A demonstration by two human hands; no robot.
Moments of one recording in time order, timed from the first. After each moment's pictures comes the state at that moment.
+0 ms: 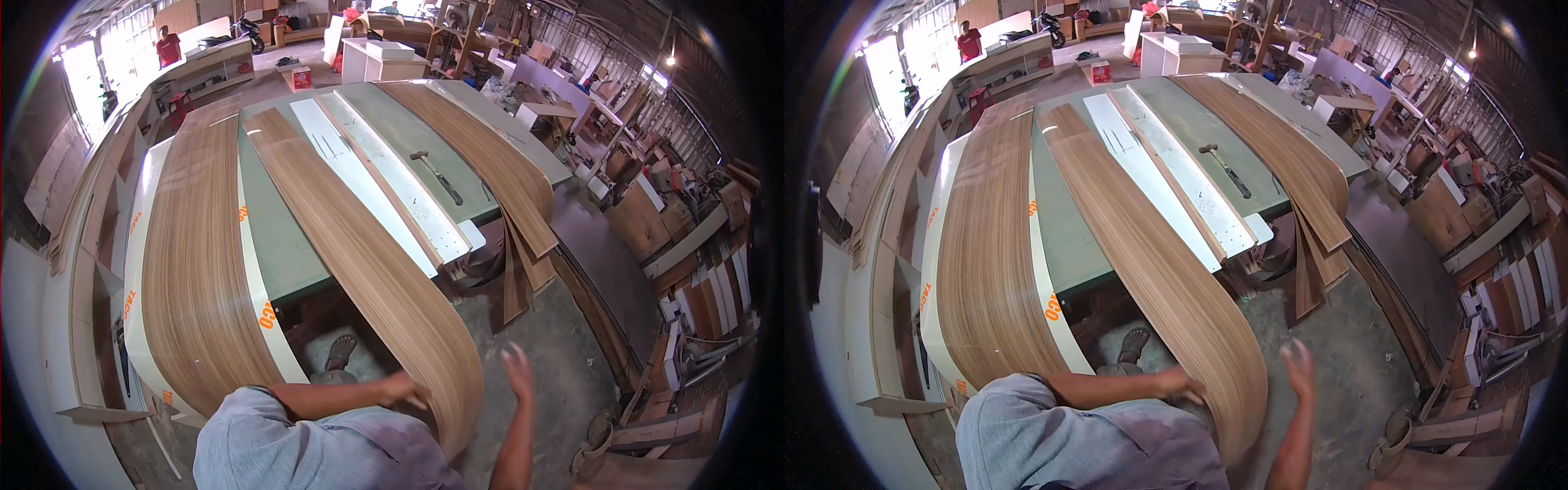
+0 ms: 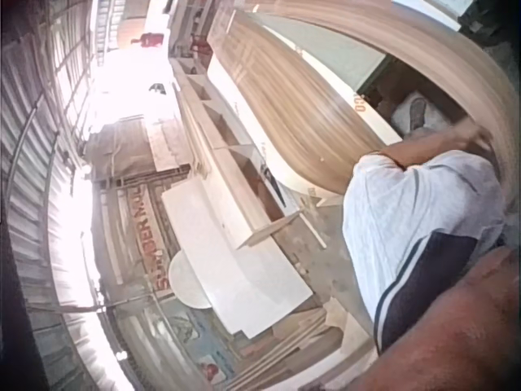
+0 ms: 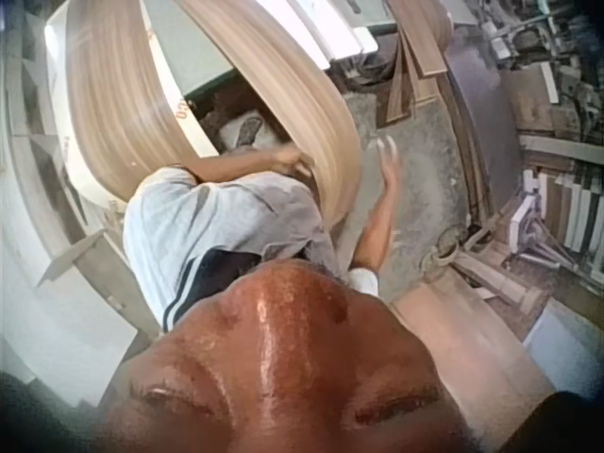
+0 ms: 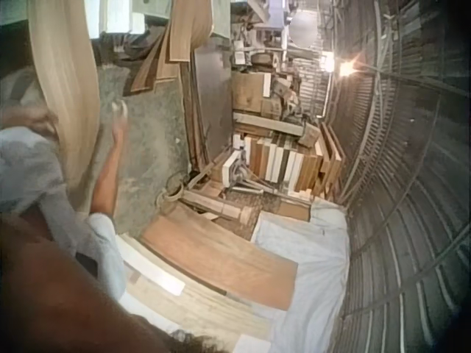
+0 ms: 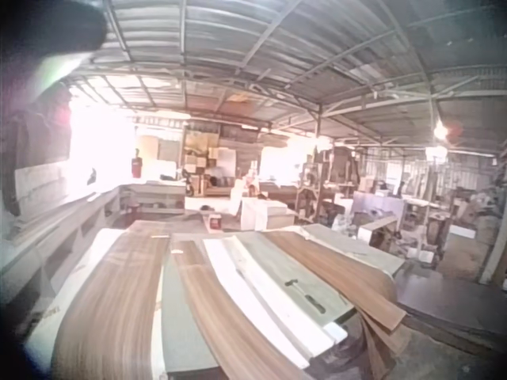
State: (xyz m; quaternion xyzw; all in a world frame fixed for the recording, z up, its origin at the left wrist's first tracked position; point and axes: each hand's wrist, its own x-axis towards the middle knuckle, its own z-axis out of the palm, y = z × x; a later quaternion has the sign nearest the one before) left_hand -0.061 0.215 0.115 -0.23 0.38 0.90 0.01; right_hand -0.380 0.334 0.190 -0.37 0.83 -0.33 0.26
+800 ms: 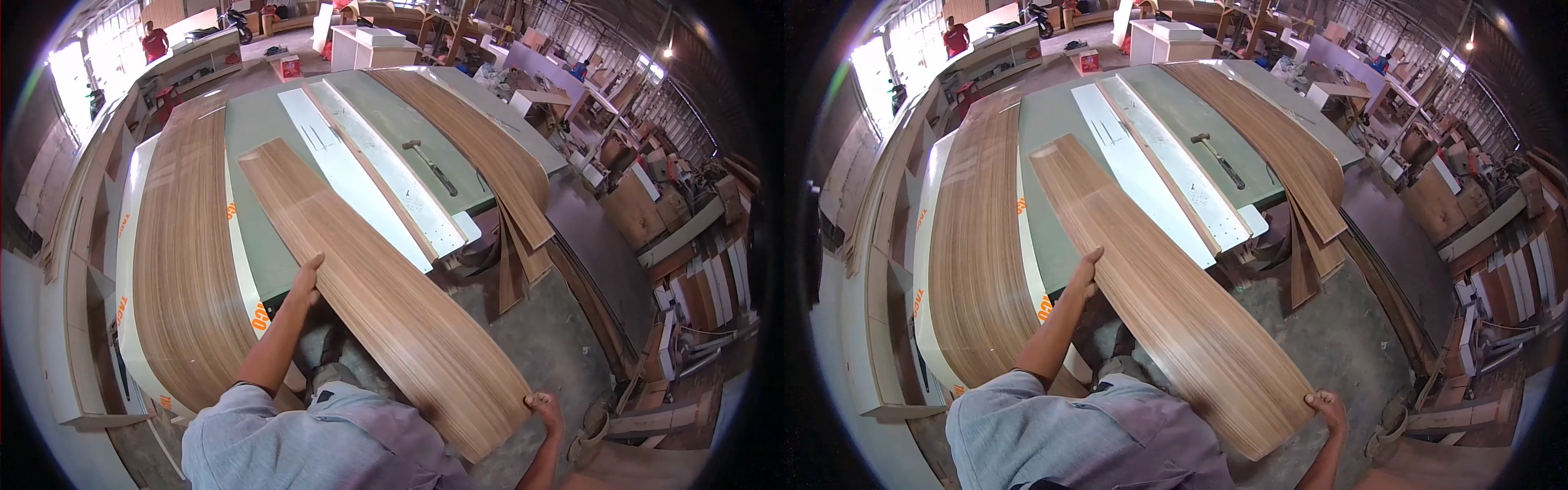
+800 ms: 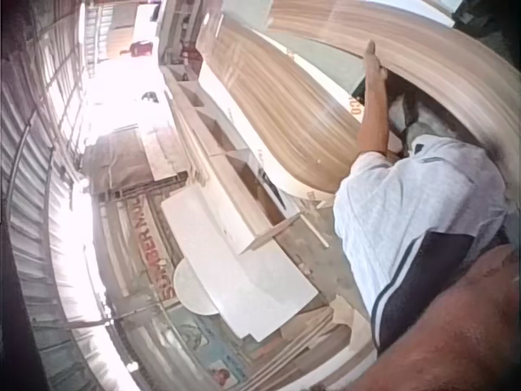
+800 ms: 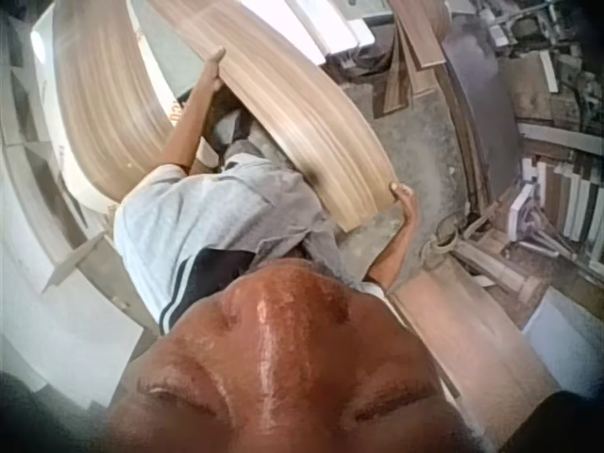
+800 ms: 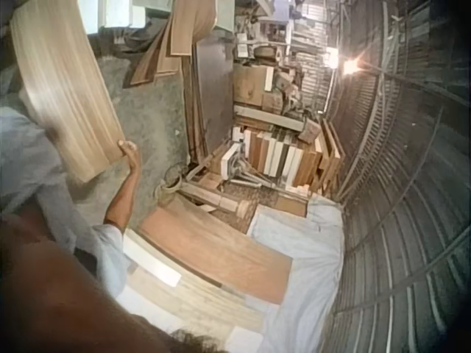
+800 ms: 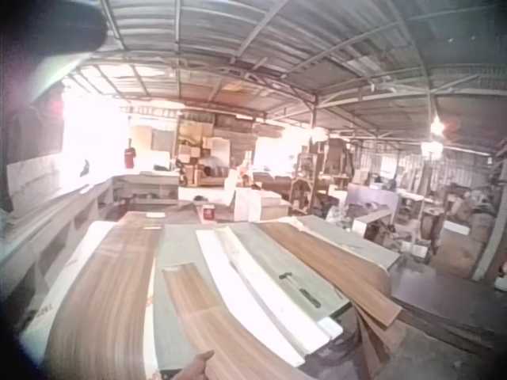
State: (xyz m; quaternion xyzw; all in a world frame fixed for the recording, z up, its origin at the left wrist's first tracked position) left_hand 0.042 -0.038 0.144 -0.34 0.17 0.82 -0.43; right_hand -0.399 0.449 0.254 -0.27 0.78 -0.38 0.41
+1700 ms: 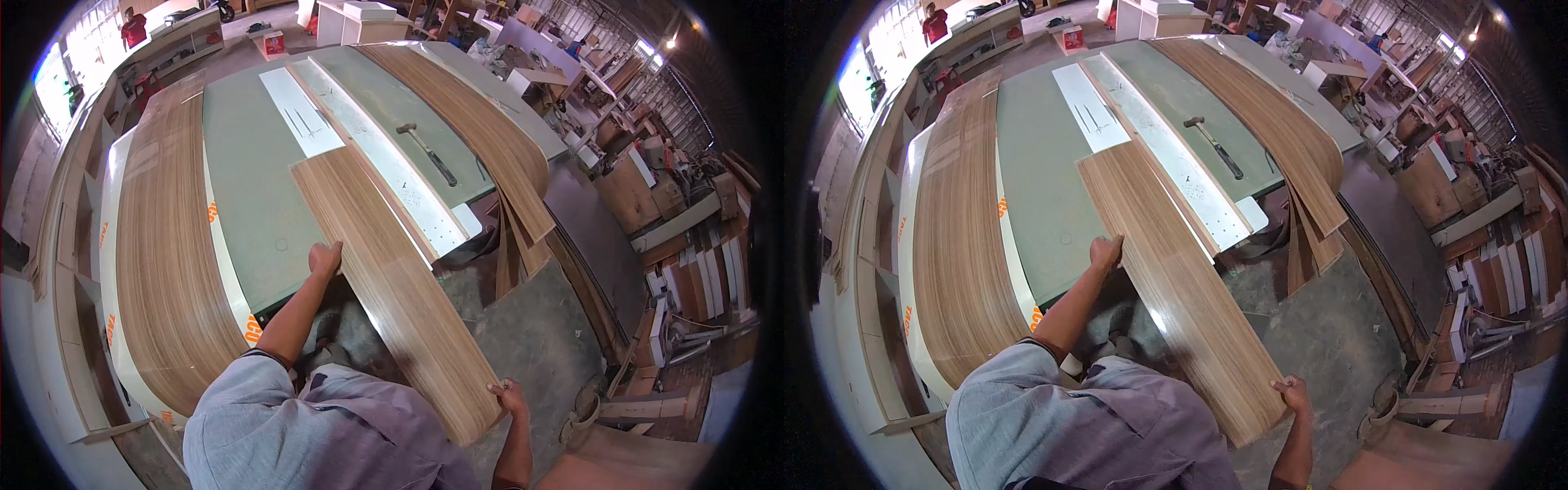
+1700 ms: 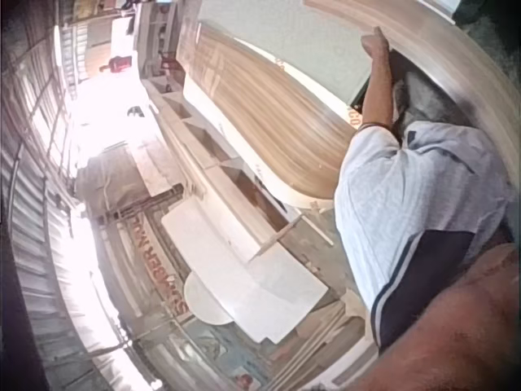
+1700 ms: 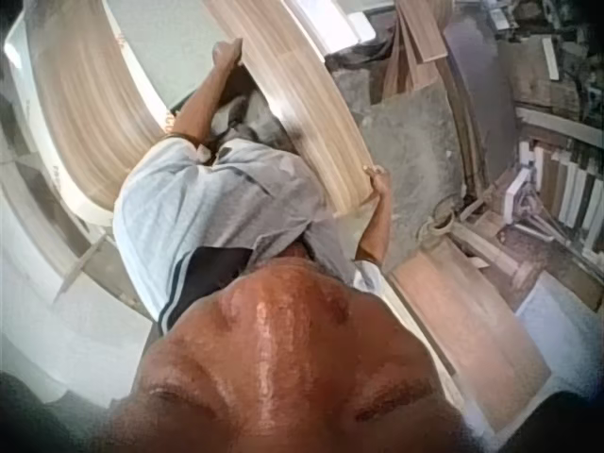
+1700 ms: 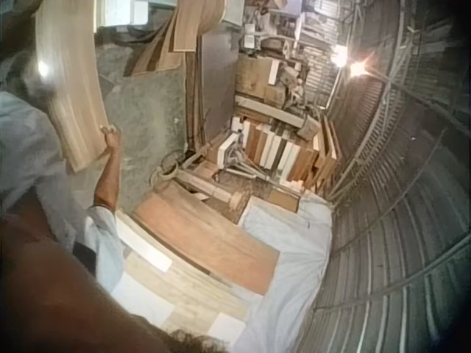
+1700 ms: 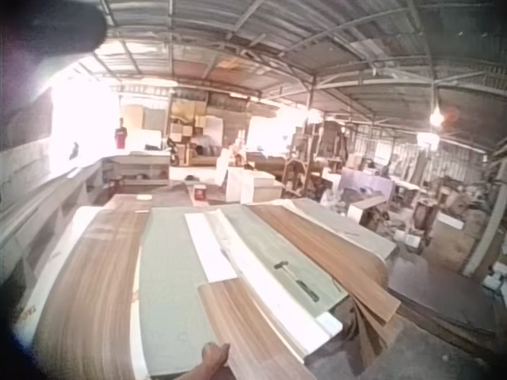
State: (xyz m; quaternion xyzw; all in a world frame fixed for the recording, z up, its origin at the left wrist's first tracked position) left_hand -0.010 -0.155 0.033 -0.68 0.53 0.42 -0.28; right_hand -0.374 0.359 0.158 -0.19 0.88 -0.23 0.37
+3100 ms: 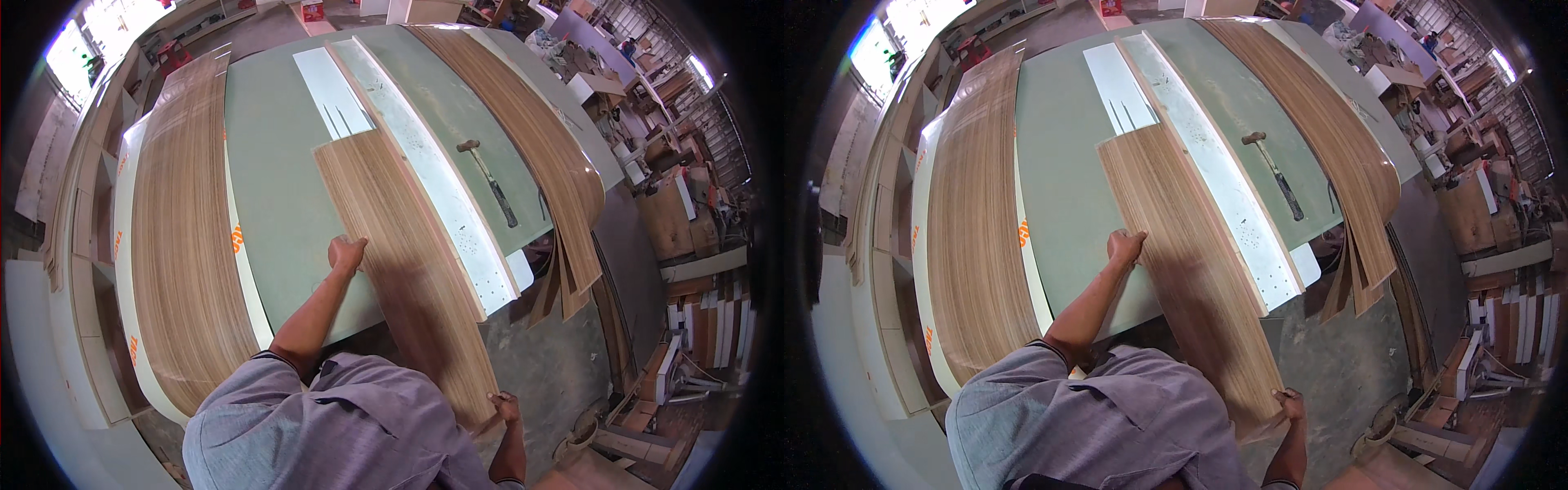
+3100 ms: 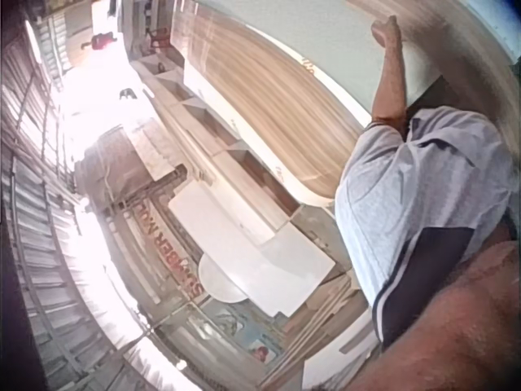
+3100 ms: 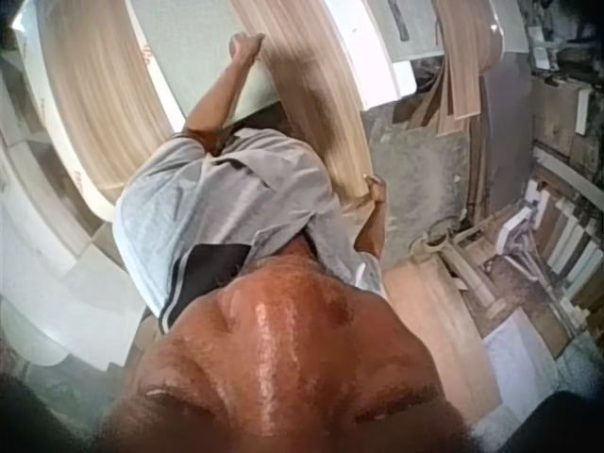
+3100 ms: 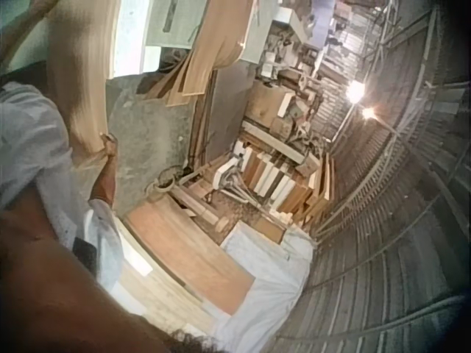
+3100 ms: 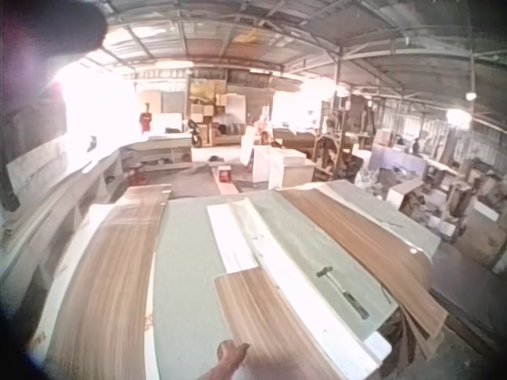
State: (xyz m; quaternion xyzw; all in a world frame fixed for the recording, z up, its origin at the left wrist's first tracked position) left_hand -0.010 -0.287 0.076 -0.73 0.45 0.42 -0.30; right_hand -0.378 0.221 0.098 -0.14 0.84 -0.25 0.46
